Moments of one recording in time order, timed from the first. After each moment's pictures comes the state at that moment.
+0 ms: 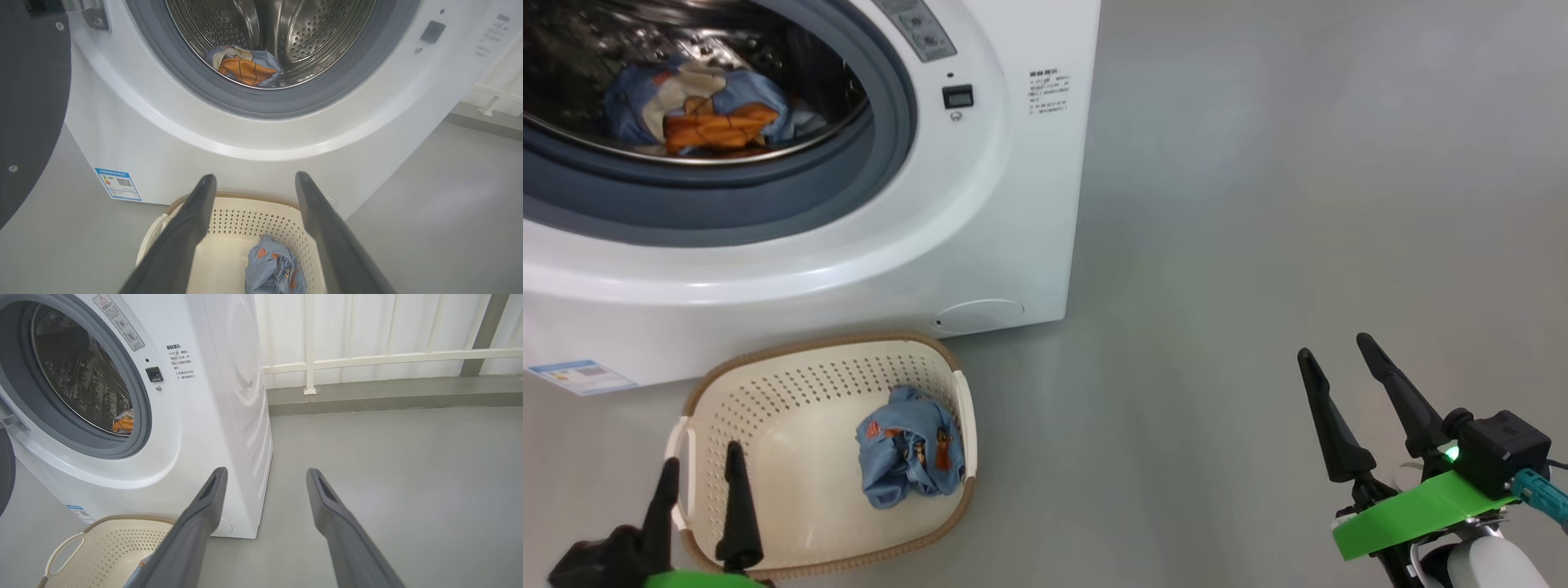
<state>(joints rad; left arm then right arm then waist) -0.01 0.04 0.10 0.20 -0.32 -0.13 -0.26 -0.12 -0.22 0.17 0.15 0.38 0.13 -0.25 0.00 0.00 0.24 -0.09</state>
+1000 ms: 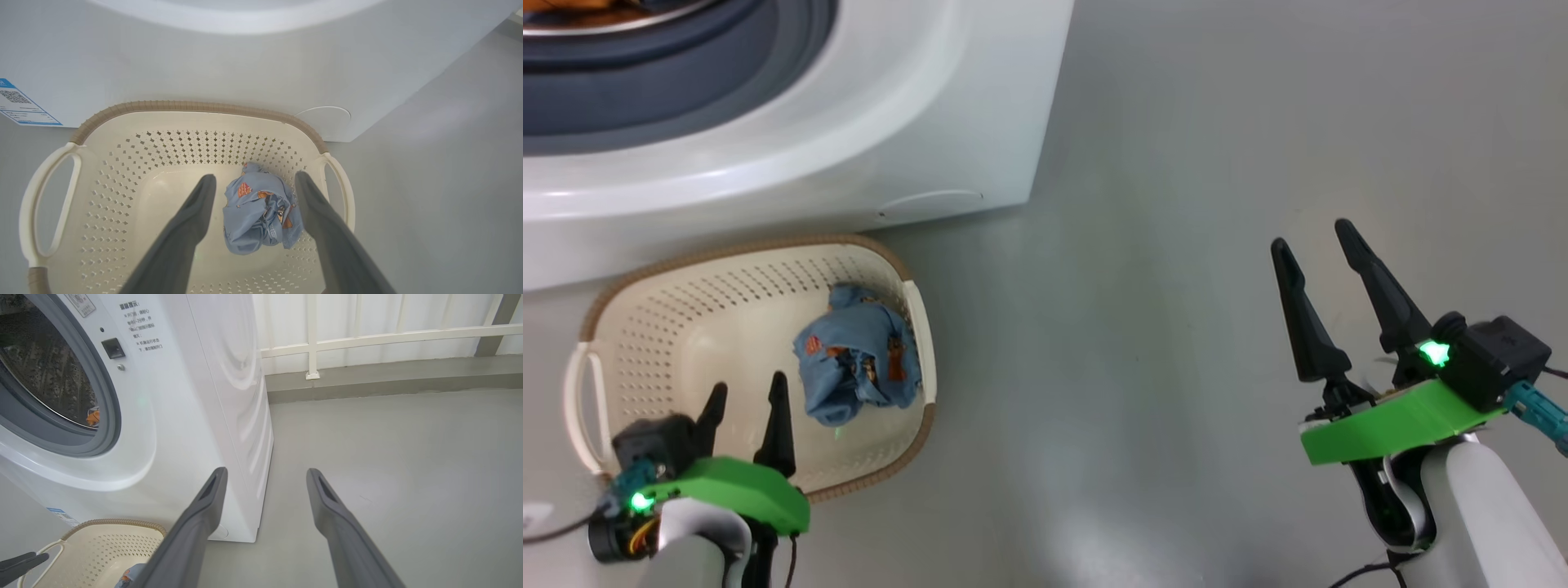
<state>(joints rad) -0.34 0.09 -0.04 0.62 -0.35 -0.13 -0.26 -0.30 -0.18 0.19 0.13 0.37 0.13 -0.25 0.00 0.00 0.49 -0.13</state>
